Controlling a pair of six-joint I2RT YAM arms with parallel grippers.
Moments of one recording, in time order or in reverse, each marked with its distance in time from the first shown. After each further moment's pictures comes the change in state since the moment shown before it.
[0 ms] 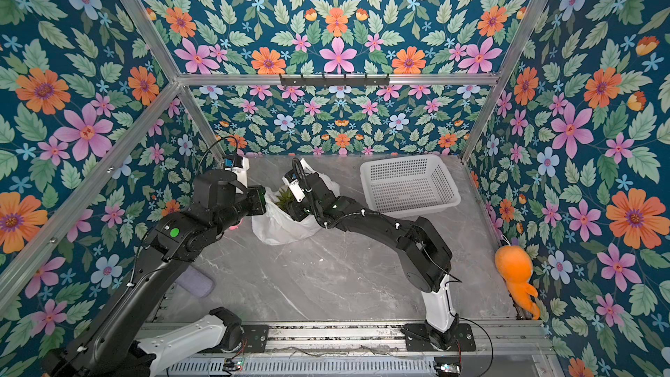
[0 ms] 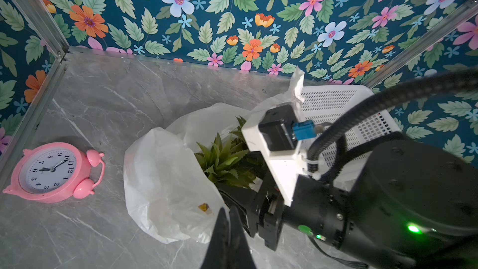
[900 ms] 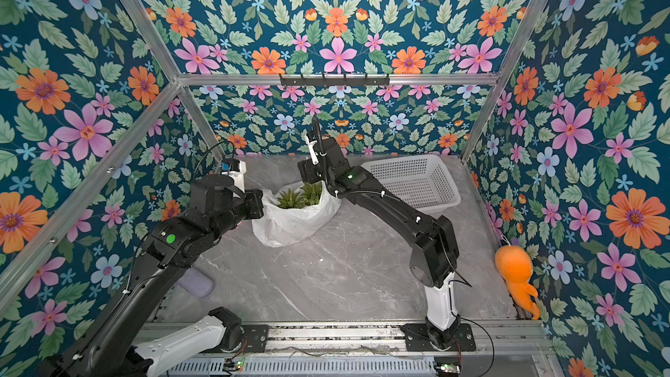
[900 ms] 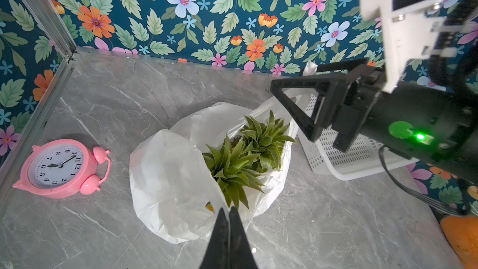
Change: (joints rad) left arm 0.003 -0.041 -0.034 0.001 -0.013 0.003; right arm -0.126 0.024 0.305 -0.219 0.191 0.037
